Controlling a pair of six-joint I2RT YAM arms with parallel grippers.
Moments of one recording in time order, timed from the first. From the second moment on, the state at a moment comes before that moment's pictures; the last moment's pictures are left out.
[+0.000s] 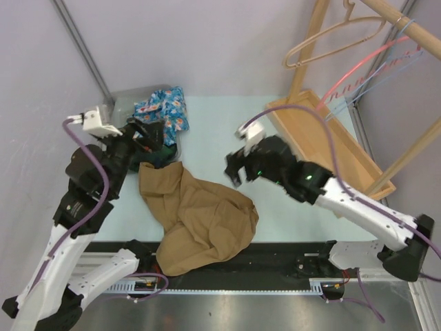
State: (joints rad) left arm -0.54 0.79 1.23 -0.39 -0.32 -0.39; right arm 0.87 1.20 1.26 -0.46 0.16 0.20
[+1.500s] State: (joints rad) left arm -0.54 0.63 1.15 -0.78 -0.51 -0.54; right arm 1.12 1.46 1.05 -0.24 0.37 0.22
